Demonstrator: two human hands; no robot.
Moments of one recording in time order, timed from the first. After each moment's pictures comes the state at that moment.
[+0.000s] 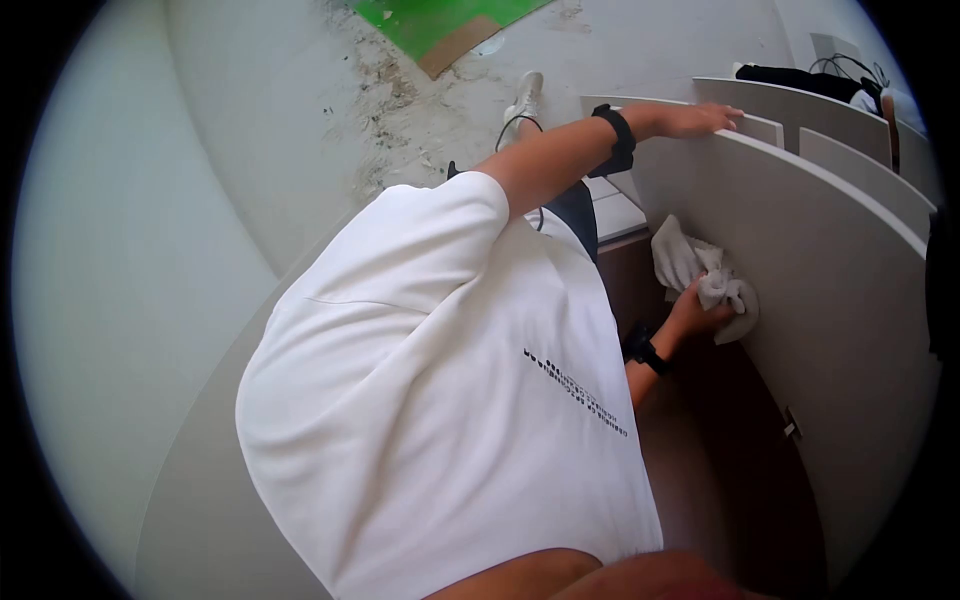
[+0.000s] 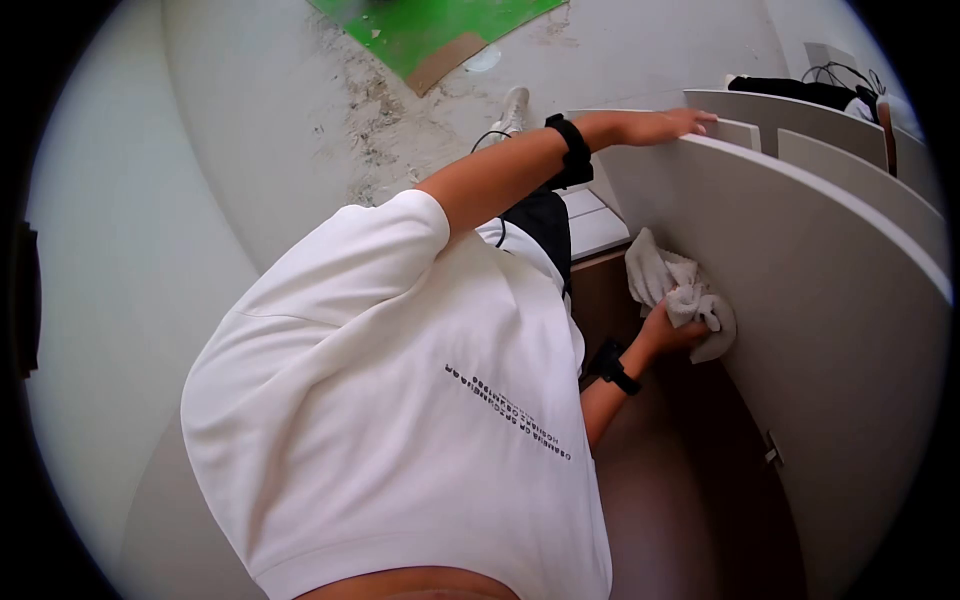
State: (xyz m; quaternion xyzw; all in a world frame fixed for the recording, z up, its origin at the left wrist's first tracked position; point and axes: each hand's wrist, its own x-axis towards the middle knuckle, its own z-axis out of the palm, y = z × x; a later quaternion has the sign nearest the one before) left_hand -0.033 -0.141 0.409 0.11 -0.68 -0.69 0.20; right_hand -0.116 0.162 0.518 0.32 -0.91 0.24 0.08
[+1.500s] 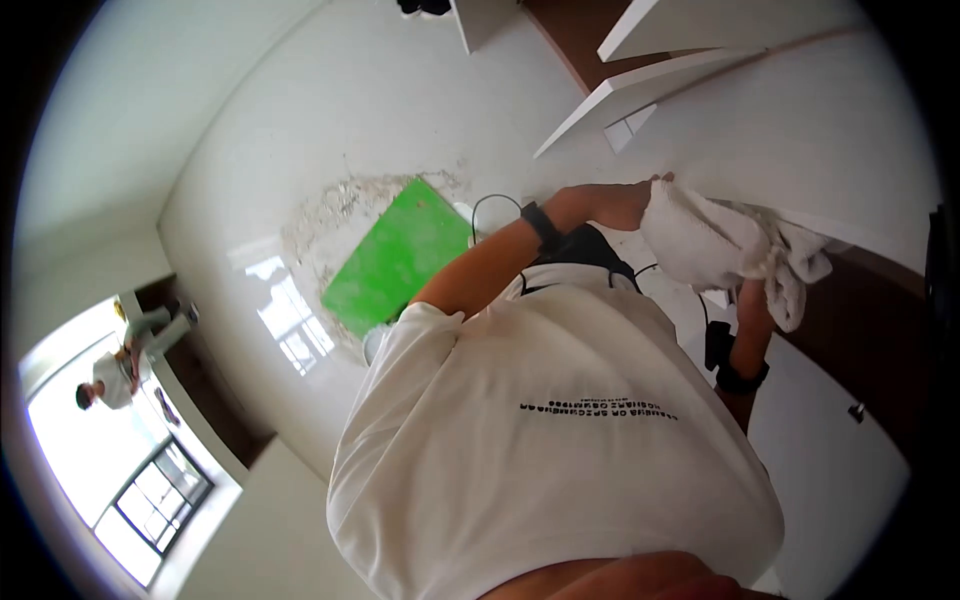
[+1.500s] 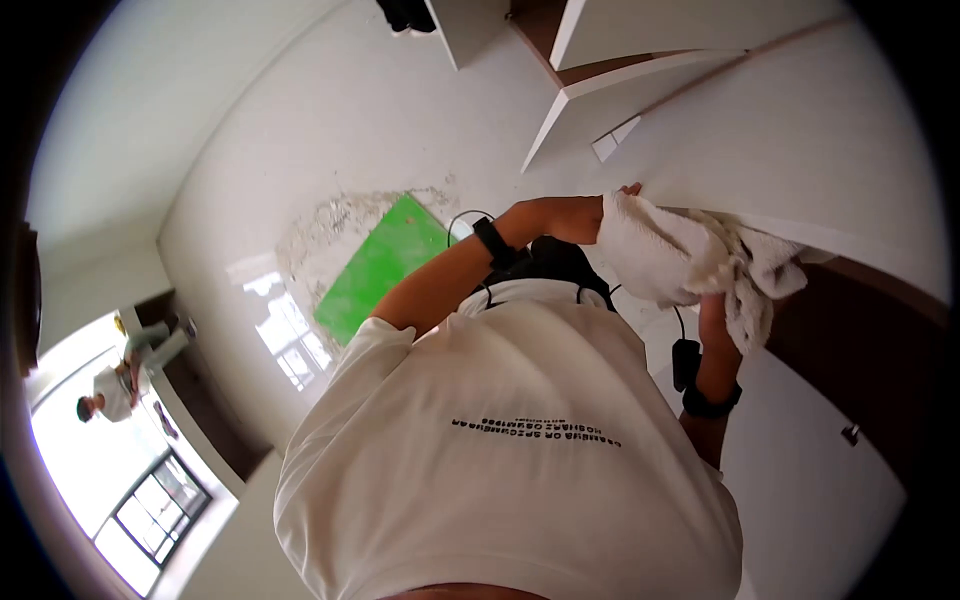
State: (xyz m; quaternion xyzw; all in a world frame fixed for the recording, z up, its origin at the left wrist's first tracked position) left_hand -0.044 -0.208 0.523 -0.39 -0.62 -0.52 -0.45; right_hand 0.084 -0.007 0.692 -0.03 -0.93 0.32 0.21
